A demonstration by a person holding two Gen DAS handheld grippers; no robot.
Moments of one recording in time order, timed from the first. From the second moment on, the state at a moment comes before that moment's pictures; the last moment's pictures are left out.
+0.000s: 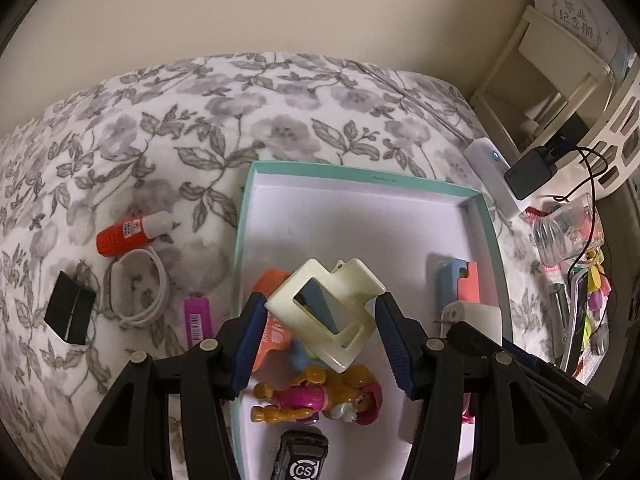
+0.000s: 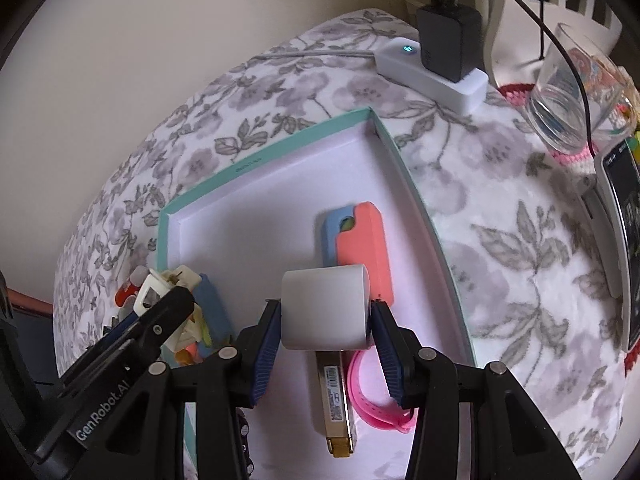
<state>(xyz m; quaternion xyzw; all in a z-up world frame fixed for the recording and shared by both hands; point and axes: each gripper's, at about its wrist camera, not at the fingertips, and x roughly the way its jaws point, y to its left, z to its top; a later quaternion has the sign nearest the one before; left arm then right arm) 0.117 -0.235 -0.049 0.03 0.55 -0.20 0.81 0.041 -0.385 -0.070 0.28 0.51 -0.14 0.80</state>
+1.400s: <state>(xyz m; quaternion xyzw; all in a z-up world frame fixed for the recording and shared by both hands) 0.100 -0.156 -0.030 0.02 0.55 -0.10 0.83 0.030 -0.354 -0.053 0.22 0.50 -0.15 0.82</state>
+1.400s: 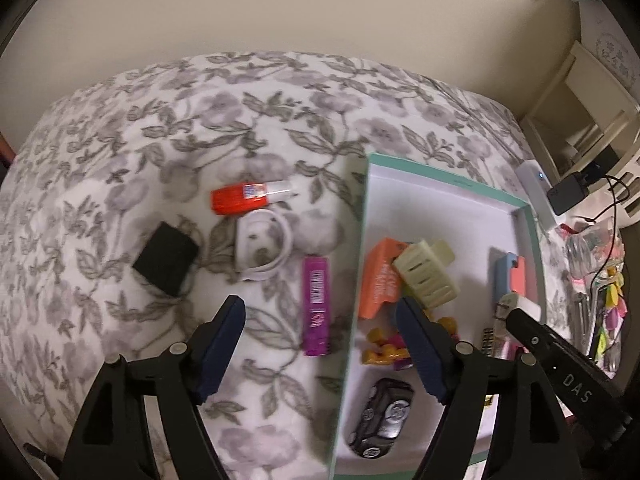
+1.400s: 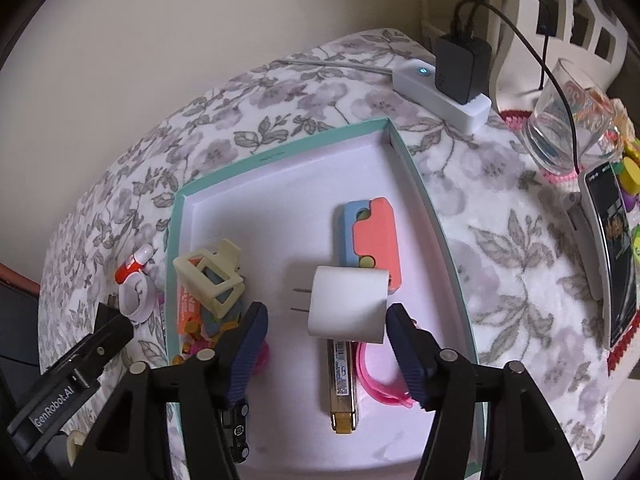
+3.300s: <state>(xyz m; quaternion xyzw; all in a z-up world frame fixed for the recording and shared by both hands) 0.131 -0.038 -0.041 -0.05 0.58 0.03 0.81 0.066 -0.242 -0.041 0.13 0.48 -0.03 0.87</state>
